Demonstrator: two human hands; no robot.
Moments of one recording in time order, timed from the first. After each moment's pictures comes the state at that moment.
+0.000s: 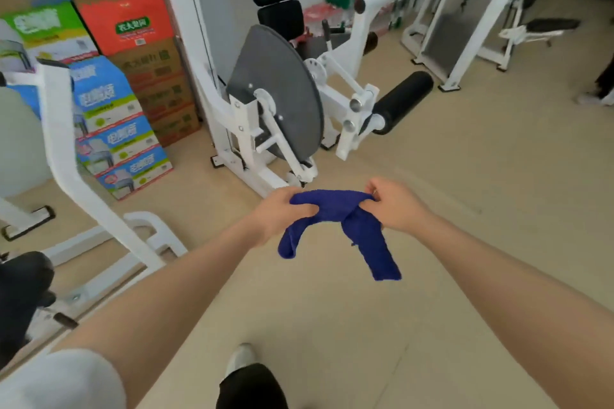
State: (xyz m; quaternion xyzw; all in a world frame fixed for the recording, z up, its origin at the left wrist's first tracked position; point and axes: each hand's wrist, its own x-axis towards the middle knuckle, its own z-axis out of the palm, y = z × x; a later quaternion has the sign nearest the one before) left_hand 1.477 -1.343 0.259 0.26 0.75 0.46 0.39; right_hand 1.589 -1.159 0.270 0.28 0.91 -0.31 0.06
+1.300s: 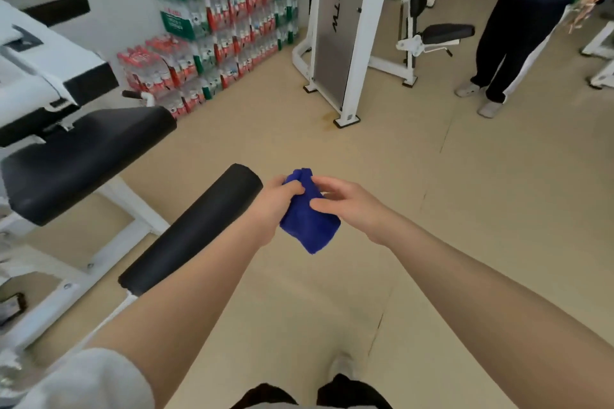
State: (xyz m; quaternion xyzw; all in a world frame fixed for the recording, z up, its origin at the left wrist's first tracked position) left_hand 1.344 -0.322 0.243 0.14 0.68 0.57 0.44; right_hand 1.461 -0.217 0.253 0.26 0.71 -0.65 -0.02
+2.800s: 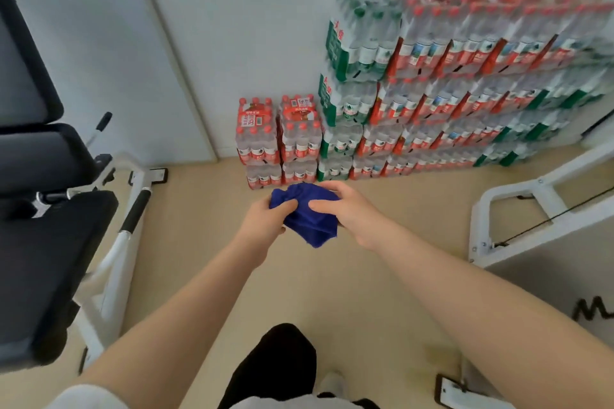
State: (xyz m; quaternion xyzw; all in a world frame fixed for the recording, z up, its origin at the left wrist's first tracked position) left_hand 0.500 0.234 0.214 -0.23 0.70 0.67 0.13; right_hand 0.469 0.385 0.228 0.09 0.71 -0.65 0.27
